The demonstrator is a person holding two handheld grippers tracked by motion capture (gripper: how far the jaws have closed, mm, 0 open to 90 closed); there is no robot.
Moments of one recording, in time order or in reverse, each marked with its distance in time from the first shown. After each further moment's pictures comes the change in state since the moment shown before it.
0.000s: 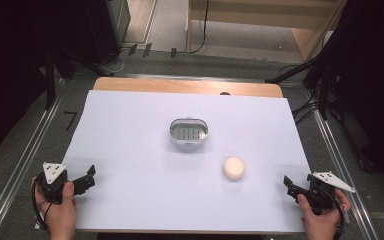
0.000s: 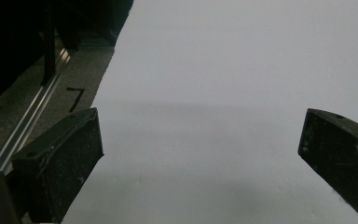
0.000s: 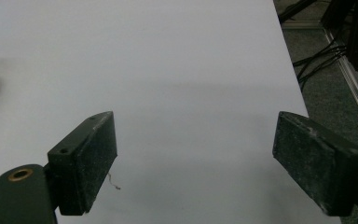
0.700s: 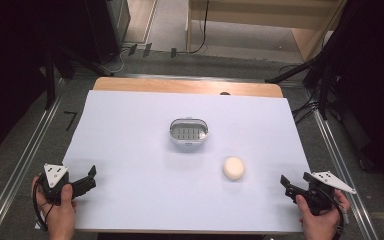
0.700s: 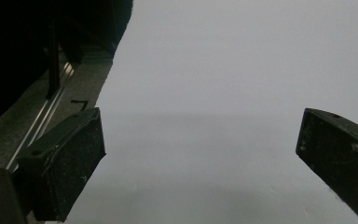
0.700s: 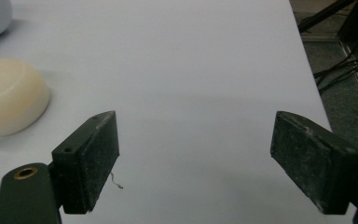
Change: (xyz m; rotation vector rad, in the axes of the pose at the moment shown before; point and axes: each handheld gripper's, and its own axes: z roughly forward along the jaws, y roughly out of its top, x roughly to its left) left arm -0.005 -0.002 -0.004 -0.044 0.010 0.040; right arm 0.019 0.008 -0.012 -0.035 0.057 -0.022
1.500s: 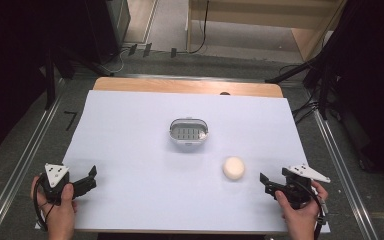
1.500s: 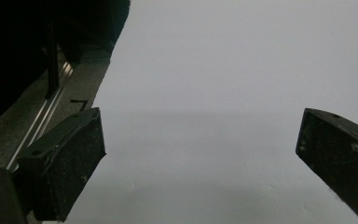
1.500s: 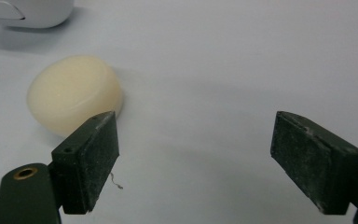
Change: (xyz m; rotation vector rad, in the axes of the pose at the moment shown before) left arm -0.001 0.000 0.000 0.010 -0.006 0.017; right arm 0.050 0.016 0.019 0.070 0.102 -0.048
